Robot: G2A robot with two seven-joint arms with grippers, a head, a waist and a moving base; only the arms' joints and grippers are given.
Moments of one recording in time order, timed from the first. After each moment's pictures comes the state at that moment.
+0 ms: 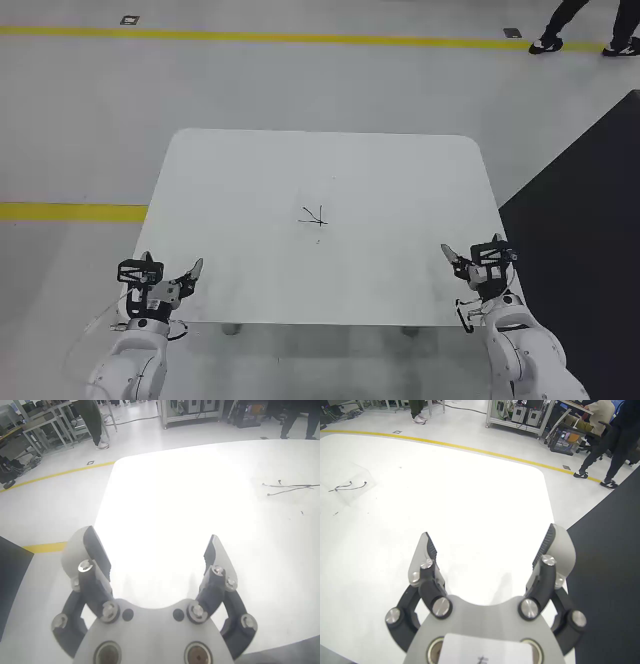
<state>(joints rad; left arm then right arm) 1.73 -1.15 -1.60 -1.80 1.33 0.00 0.00 -1.72 -1.16 1.59 -1.80 -1.31 0.02 0.01</state>
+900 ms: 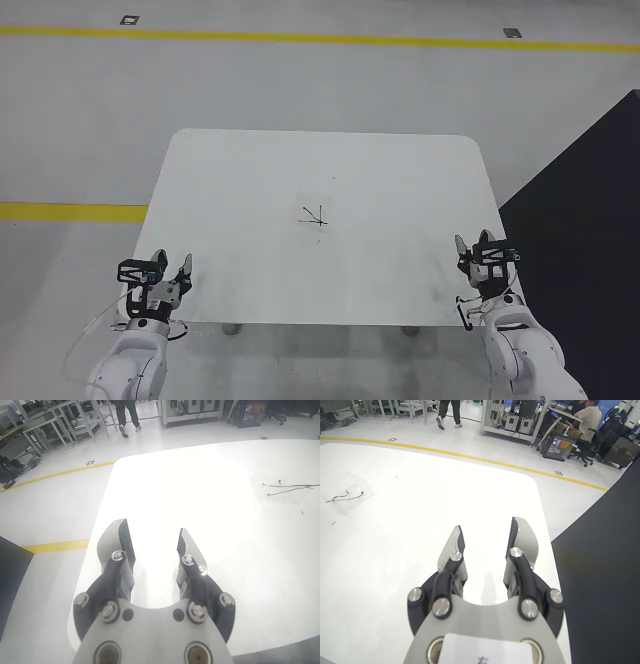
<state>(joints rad) 1.73 -1.15 -1.60 -1.80 1.33 0.00 0.00 -1.72 -1.16 1.59 -1.81 -1.31 0.05 -0.01</state>
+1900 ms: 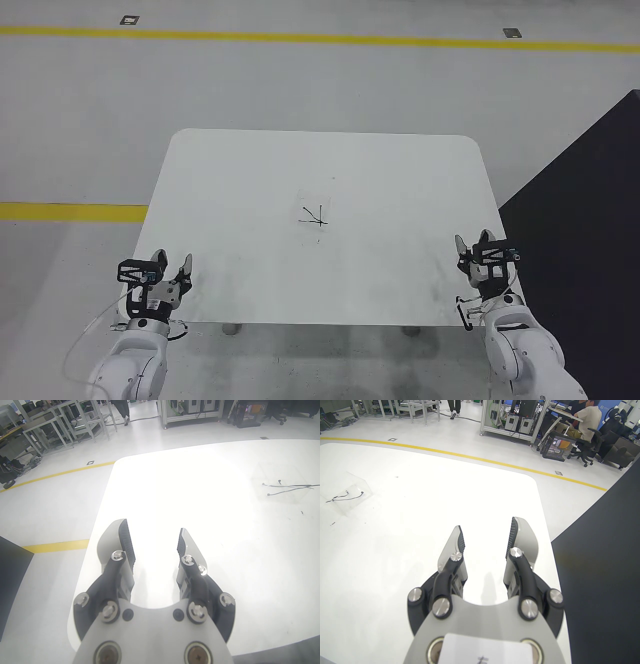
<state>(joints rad) 1.73 -1.15 -1.60 -1.80 1.33 0.00 0.00 -1.72 -1.16 1.59 -1.81 -1.33 0.06 -0.03</state>
